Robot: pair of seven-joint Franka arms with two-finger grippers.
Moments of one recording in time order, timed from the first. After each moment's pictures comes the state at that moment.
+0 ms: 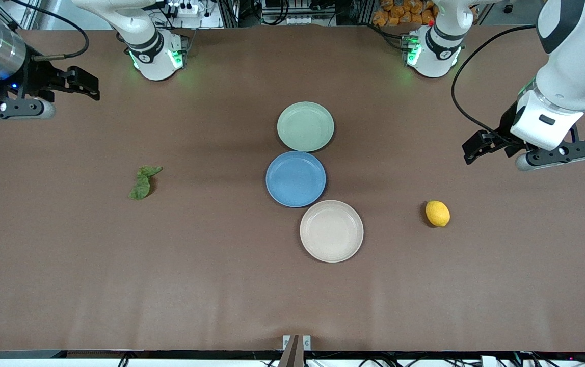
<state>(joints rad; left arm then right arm) 0.06 0.02 -0.28 -1.70 0.01 1.80 -0.41 0.06 0.00 0.10 -1.47 0.02 1.24 0.14</state>
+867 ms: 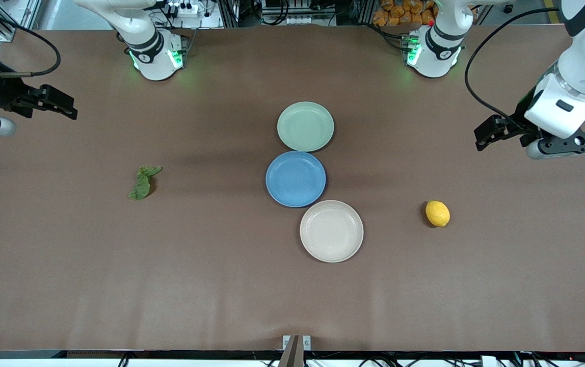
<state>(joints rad) -0.03 0.02 -0.17 -1.59 0.02 1.63 -0.25 -0.02 0.02 0.09 -1.46 0.02 1.35 0.14</state>
